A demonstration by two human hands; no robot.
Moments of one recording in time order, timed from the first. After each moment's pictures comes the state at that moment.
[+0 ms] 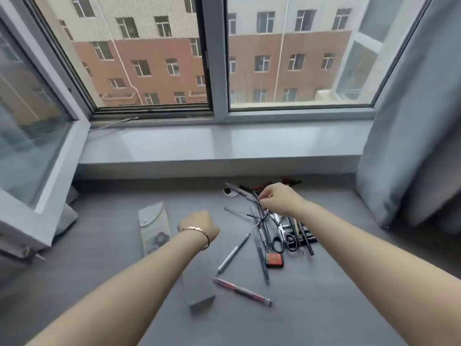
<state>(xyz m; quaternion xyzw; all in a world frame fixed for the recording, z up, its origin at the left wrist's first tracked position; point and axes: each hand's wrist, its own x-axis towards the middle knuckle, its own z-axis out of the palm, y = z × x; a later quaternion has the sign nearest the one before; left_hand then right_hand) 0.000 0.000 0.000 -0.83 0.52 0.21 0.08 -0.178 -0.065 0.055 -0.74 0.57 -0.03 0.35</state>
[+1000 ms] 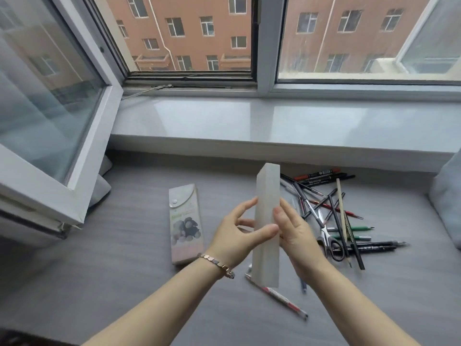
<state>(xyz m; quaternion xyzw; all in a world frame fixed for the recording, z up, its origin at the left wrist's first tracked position) -0.001 0.044 0.033 -0.65 0.36 0.52 -0.42 -0.122 -0.001 0.018 -0.45 0.36 -0.33 0.75</state>
